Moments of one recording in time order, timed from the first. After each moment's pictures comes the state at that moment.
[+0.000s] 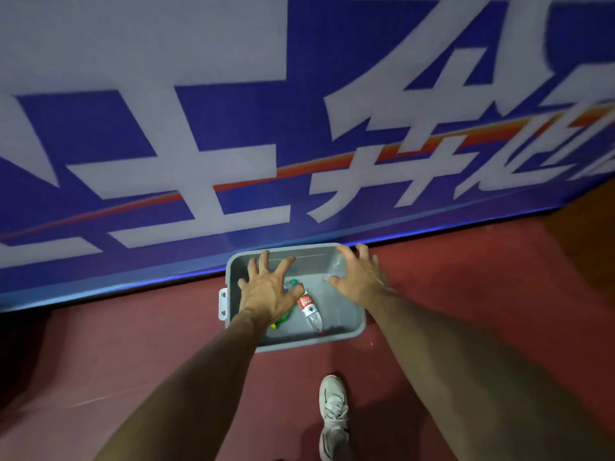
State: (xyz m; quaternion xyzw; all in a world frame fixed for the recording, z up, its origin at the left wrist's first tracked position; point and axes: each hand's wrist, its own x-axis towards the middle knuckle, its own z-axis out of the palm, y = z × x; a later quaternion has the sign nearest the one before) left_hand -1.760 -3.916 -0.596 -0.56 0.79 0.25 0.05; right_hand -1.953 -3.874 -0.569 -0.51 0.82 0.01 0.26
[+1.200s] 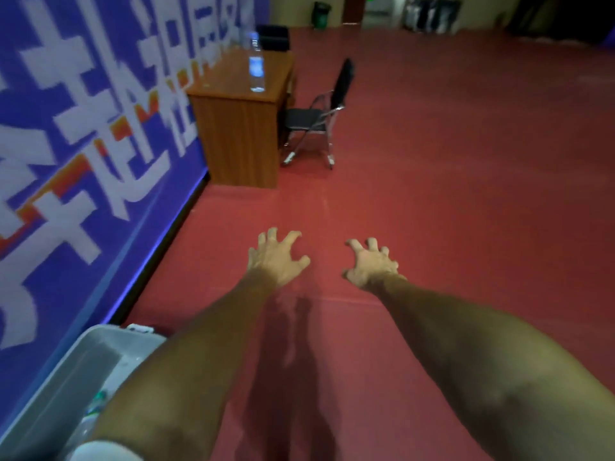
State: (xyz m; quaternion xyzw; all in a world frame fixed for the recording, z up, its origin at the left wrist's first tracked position) left_hand -1.926 -3.414 -0.378 0.02 0.98 0.18 0.07; right_hand -1.921 -3.215 -0.374 0.05 0.98 -0.11 0.14
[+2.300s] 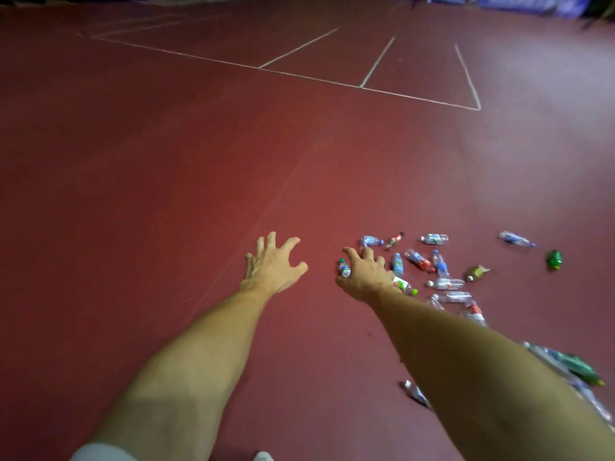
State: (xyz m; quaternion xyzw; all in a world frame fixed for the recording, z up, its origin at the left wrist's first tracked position) left_hand -1.779 -2.606 -0.396 0.61 0.77 0.10 0.18; right_hand -1.586 -2.572 -0.392 0.65 0.74 -0.18 0.03
